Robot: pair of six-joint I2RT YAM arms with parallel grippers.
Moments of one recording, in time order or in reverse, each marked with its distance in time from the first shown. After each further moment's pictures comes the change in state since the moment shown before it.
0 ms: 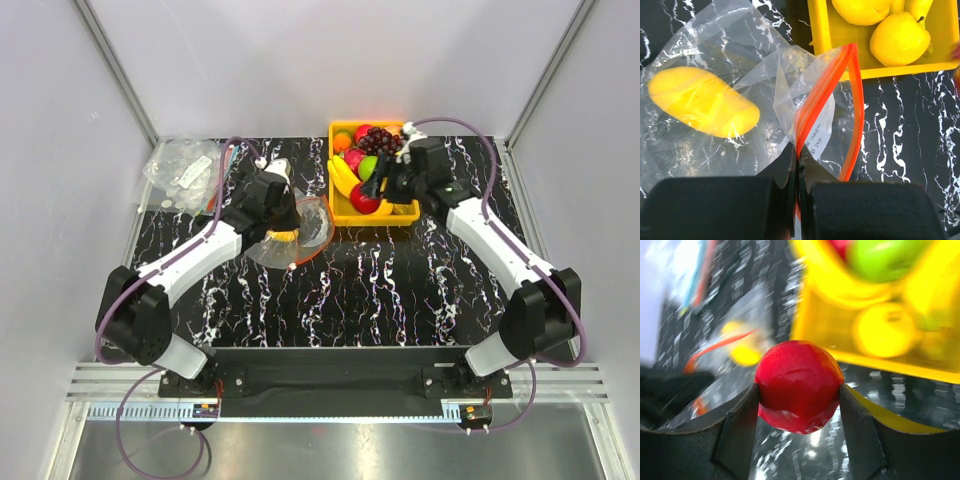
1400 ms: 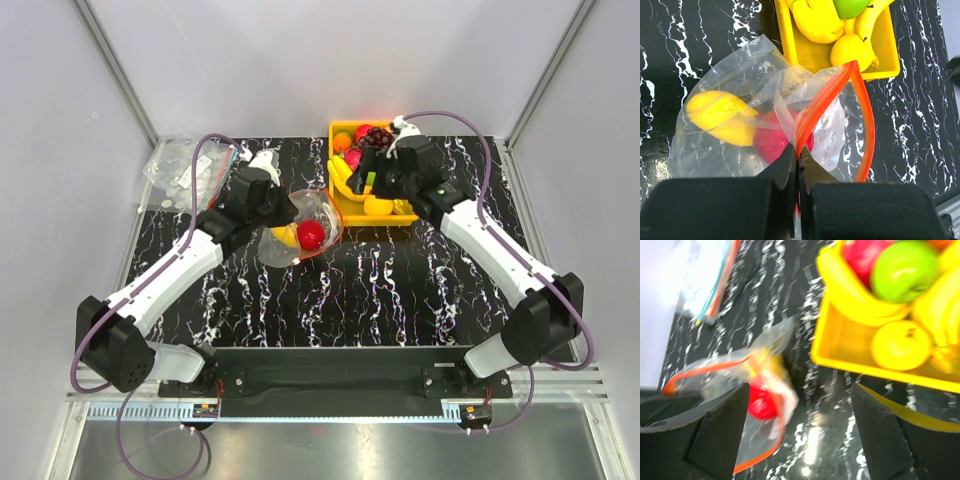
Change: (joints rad) left arm -0.007 -0.158 0.029 -0.068 0.039 -0.040; right arm 0.148 -0.018 0.054 0.012 0.130 0.025
